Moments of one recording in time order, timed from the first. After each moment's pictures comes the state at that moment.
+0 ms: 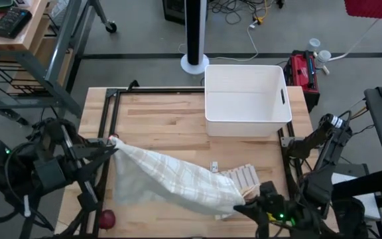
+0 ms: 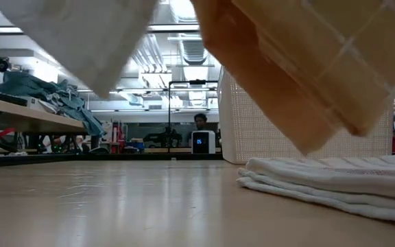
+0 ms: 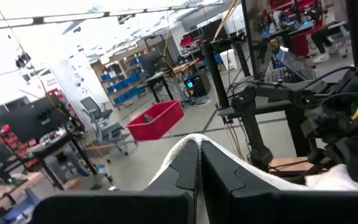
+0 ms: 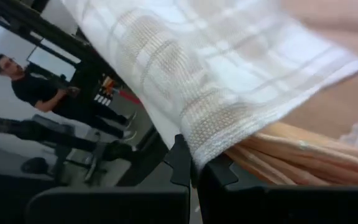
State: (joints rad) left arm -1.08 1.62 2.23 -0.02 -1.54 0.92; right arm 1.02 1.54 1.46 -0.51 1.01 1.46
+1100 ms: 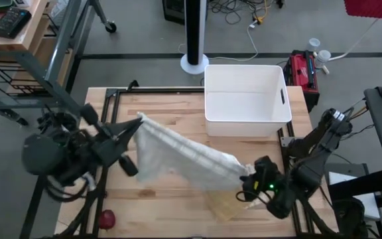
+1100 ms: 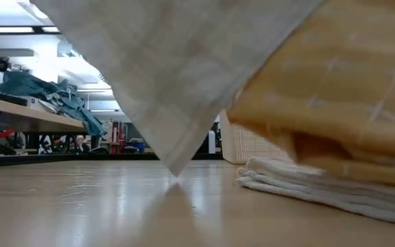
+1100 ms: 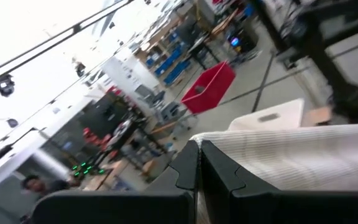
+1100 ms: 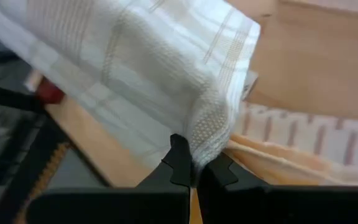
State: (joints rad) left arm -0.83 1.56 2.18 -0.46 -1.52 0.82; right arm 0.87 1.46 1.43 -1.19 0.67 1.89
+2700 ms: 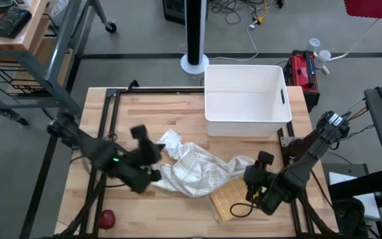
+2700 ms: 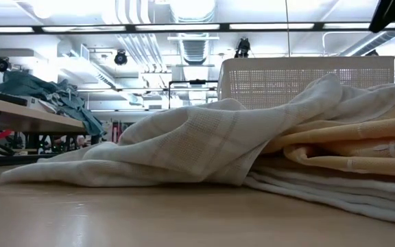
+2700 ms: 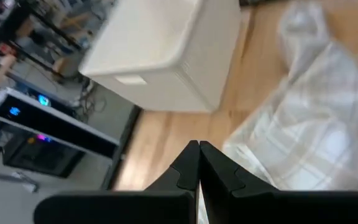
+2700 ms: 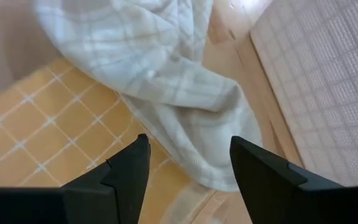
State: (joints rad) left arm -0.58 1.53 1.74 -1.33 -0.94 -0.48; right arm 0.79 1.51 1.30 -1.28 0.57 1.08
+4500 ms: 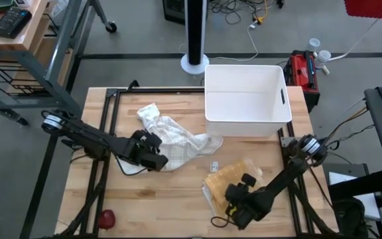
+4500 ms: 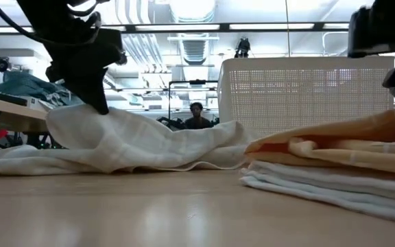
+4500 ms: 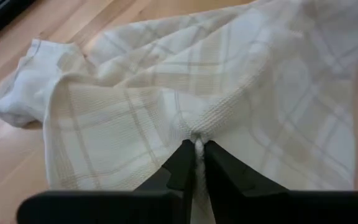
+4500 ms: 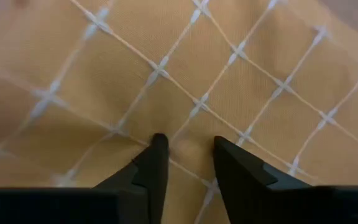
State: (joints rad) left arm -0.31 1.43 0.92 -0.84 -0.62 -1.01; right arm 0.77 1.92 1.22 -0.83 0.46 1.26
